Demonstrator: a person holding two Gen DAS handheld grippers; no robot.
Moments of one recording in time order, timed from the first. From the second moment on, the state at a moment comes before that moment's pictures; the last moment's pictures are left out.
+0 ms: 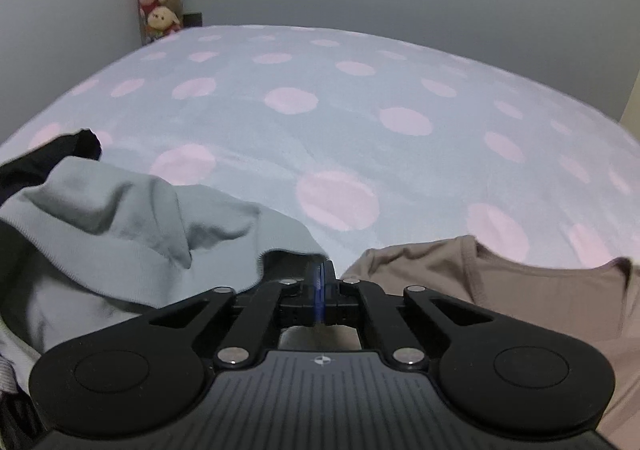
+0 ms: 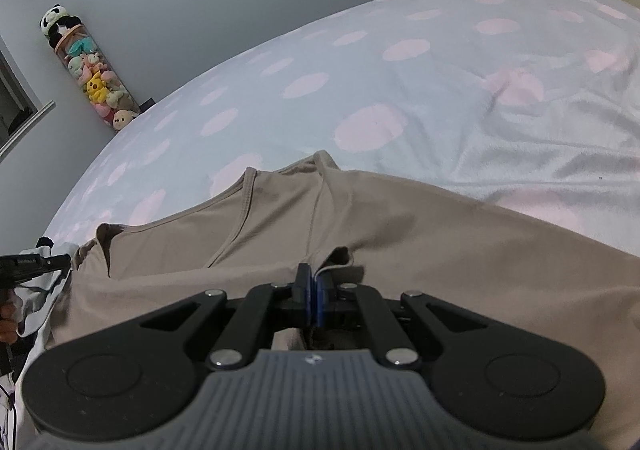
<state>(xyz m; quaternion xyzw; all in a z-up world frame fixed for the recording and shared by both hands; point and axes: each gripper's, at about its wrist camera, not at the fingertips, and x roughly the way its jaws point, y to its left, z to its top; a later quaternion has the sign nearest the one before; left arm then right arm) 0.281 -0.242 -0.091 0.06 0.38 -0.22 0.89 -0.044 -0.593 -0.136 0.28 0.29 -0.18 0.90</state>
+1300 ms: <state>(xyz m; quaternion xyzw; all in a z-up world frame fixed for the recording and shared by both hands) 0.189 -0.219 -0.107 0.15 0.40 -0.19 0.88 -0.066 -0.575 -0.145 0.28 0.32 -0.18 0.89</state>
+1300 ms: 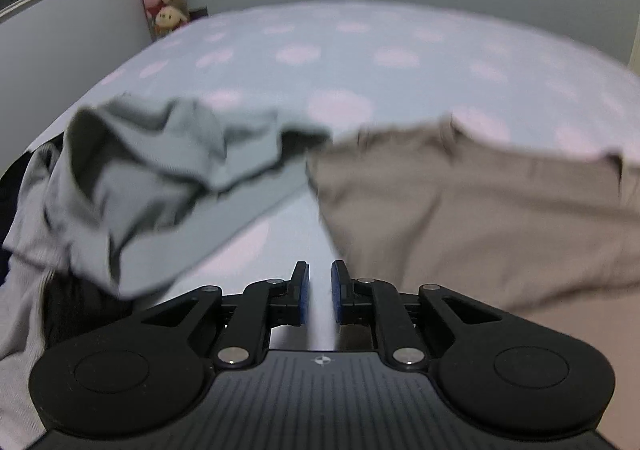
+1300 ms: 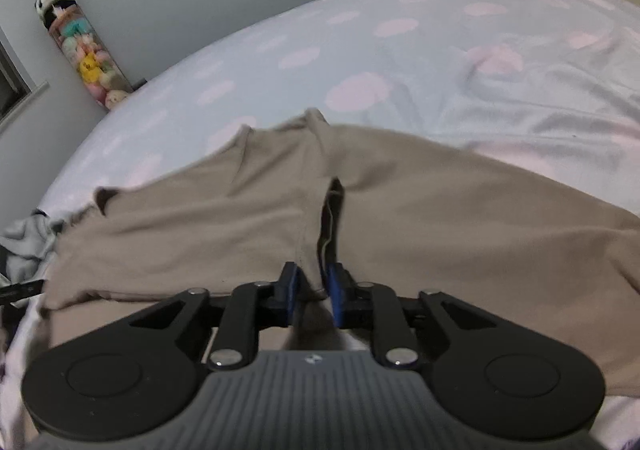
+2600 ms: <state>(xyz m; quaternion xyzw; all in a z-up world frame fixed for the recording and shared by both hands) 0.077 -0.163 -0.084 0.08 0.48 -0.14 0.86 -0.251 -0.668 -0.071 0.37 0.31 -0.45 0.75</state>
